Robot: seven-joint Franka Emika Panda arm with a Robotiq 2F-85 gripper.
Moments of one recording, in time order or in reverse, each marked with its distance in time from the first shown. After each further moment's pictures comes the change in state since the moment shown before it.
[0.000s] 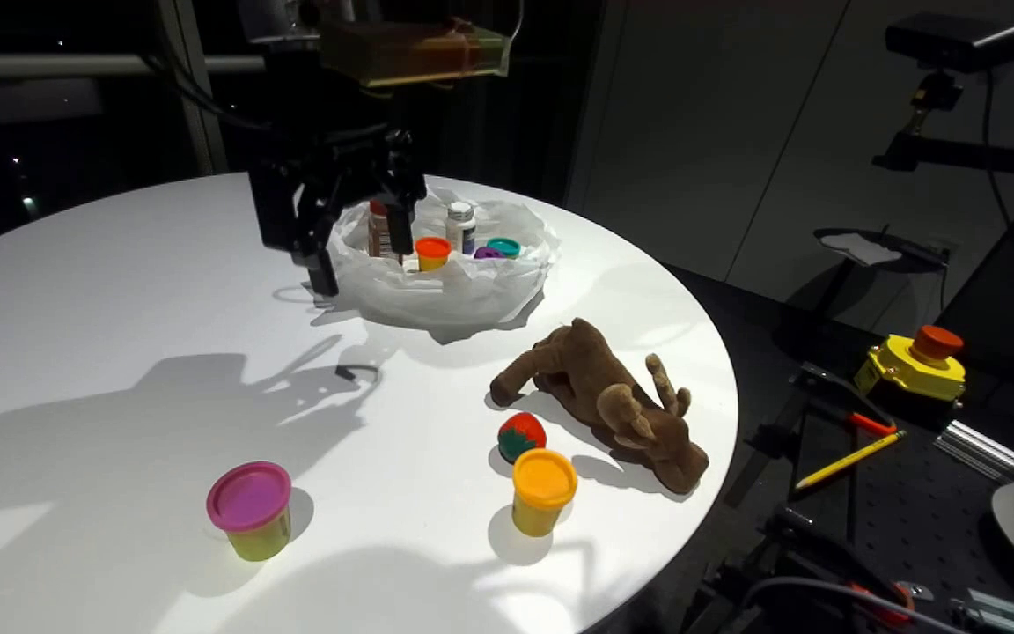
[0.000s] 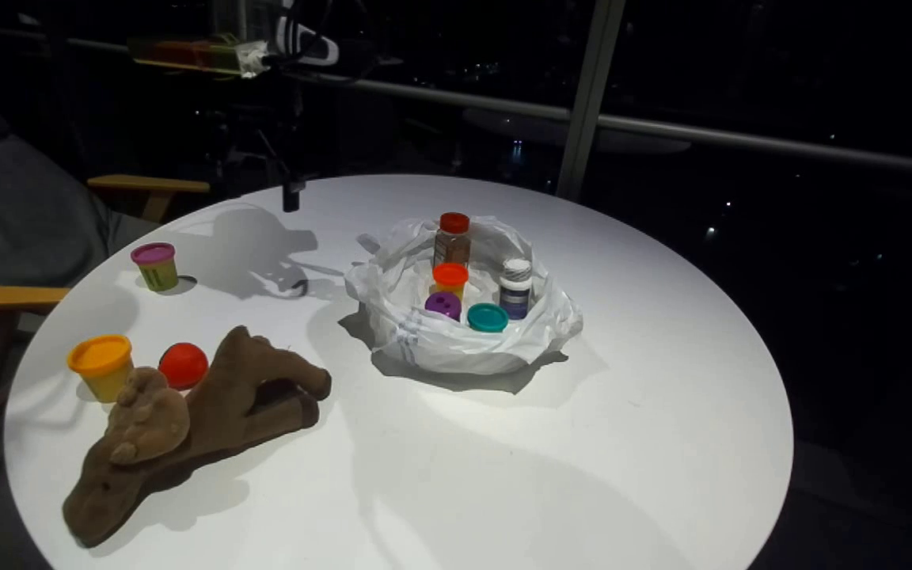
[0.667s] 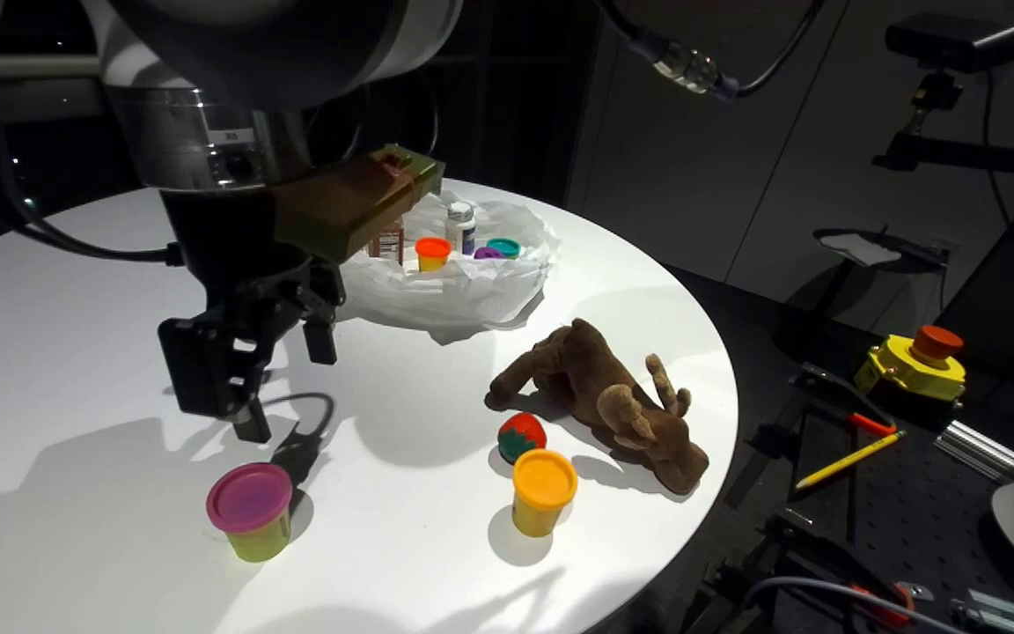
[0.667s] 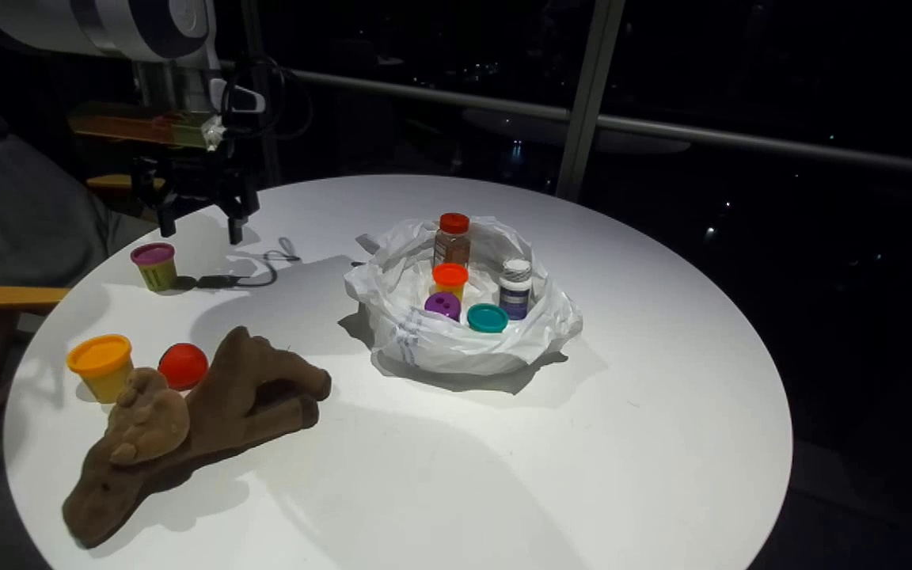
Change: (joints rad) arm 0.093 0.118 0.057 -0.009 -0.047 0.200 -0.157
